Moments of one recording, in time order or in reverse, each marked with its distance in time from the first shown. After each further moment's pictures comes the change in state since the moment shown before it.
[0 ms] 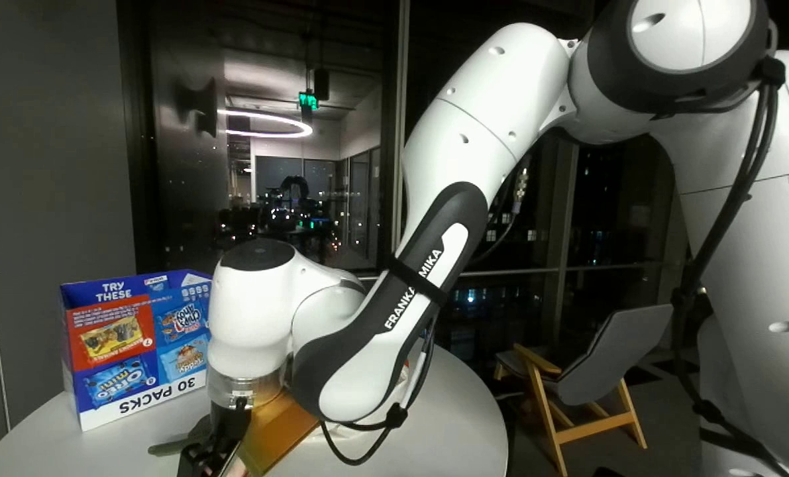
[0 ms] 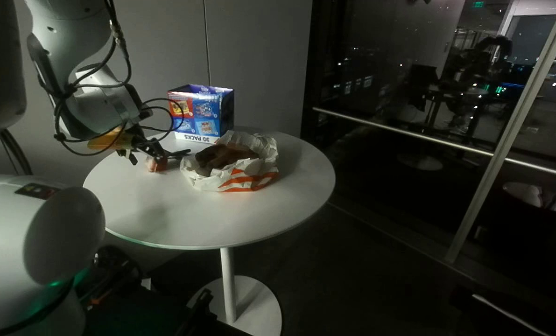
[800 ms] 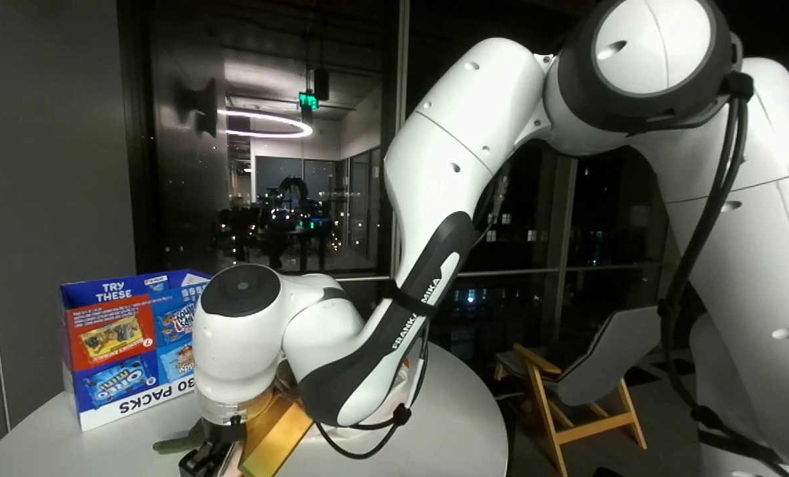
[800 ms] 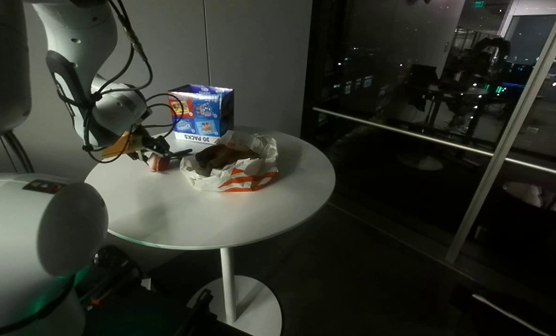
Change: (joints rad) arm 0.081 0.075 -0.092 0.094 -0.372 -0.035 0.168
